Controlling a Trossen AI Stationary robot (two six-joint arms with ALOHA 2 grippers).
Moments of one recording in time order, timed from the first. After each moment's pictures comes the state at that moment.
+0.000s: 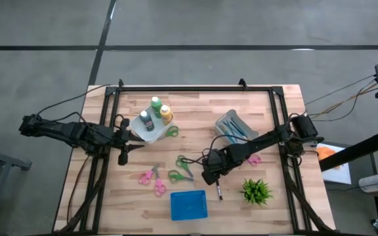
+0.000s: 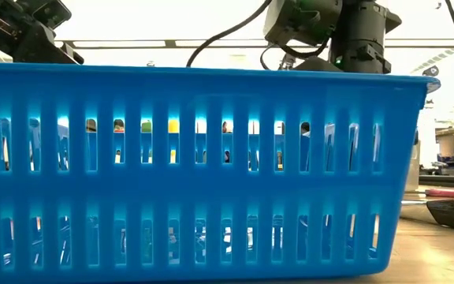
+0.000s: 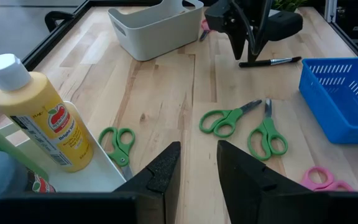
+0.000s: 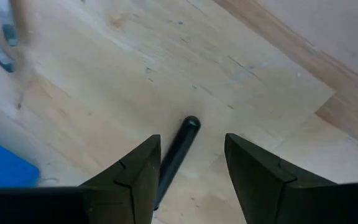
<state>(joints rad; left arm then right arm) -0.20 0.45 0.42 -0.48 -0.25 -0.11 0.26 1.86 1.14 -0.63 -0.07 1.28</state>
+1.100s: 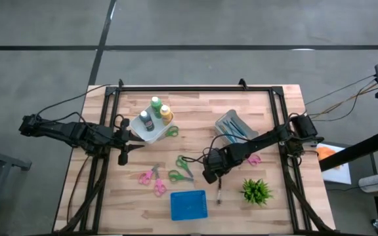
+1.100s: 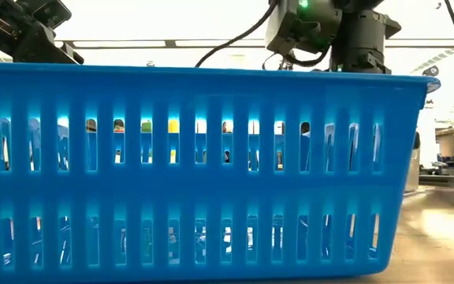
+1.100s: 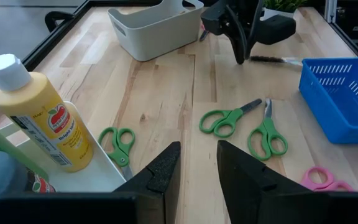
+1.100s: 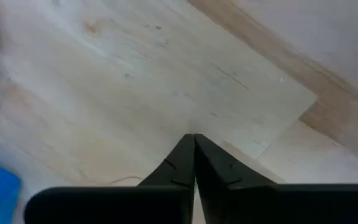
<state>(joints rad) -0.20 0.45 0.42 -0.48 -0.25 -0.11 0.24 1.86 1.12 -0.63 -0.08 1.28</state>
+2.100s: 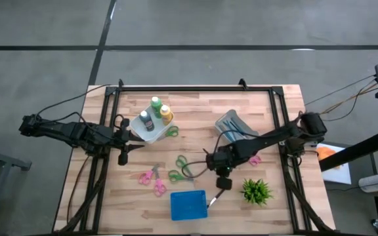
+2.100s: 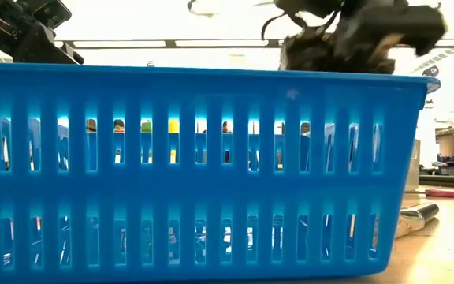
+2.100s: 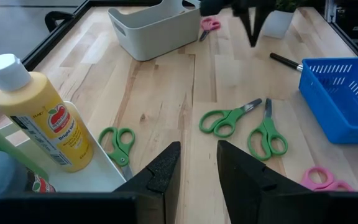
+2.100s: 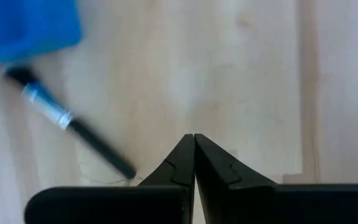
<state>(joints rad) -0.20 0.45 0.42 -0.48 -0.25 -0.11 0.26 1.74 1.12 -0.63 -0.13 0.41</state>
